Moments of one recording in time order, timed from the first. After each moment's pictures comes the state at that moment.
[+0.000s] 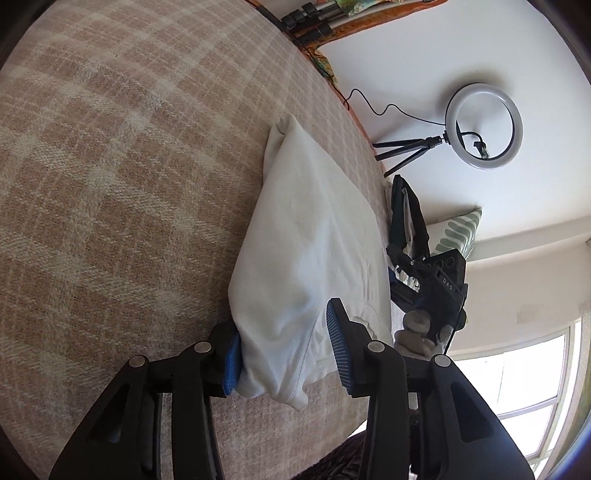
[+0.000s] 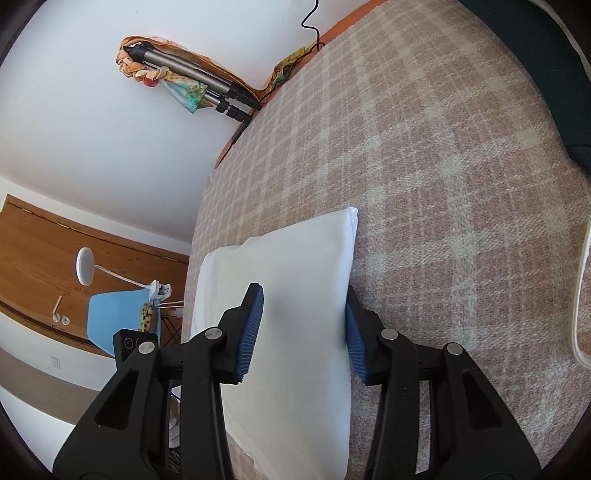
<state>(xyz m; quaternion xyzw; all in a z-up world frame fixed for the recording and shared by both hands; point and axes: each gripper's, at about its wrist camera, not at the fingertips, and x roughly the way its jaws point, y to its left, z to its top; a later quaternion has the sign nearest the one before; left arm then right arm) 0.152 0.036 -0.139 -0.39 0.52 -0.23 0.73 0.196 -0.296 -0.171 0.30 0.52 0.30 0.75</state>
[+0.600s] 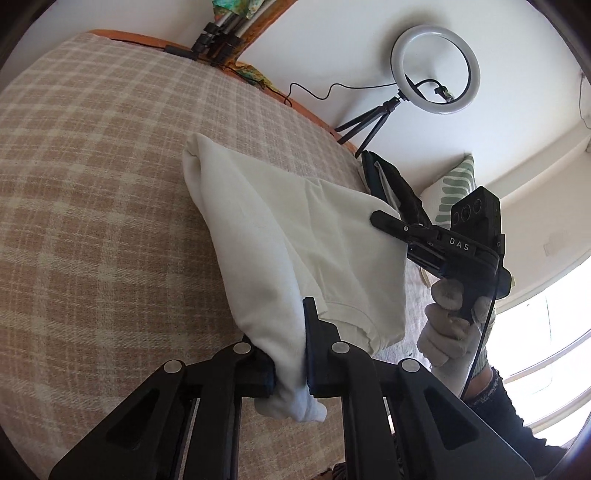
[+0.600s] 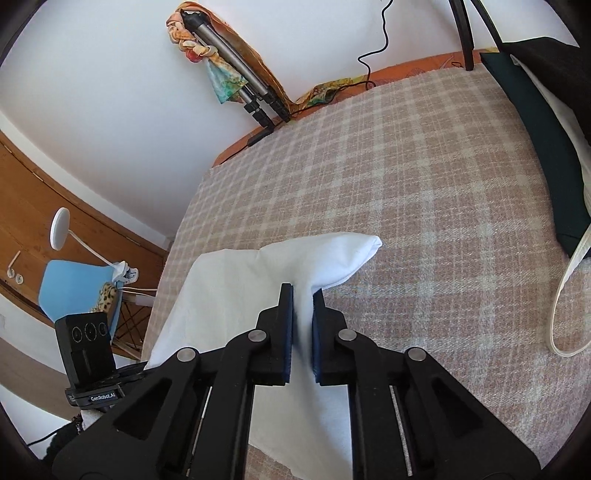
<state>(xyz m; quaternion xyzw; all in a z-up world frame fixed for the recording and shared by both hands) 0.148 -0.009 -0.091 -0.26 0.47 -0.26 0.80 0.173 -0.256 -0.098 0.18 0.47 0.27 0.82</state>
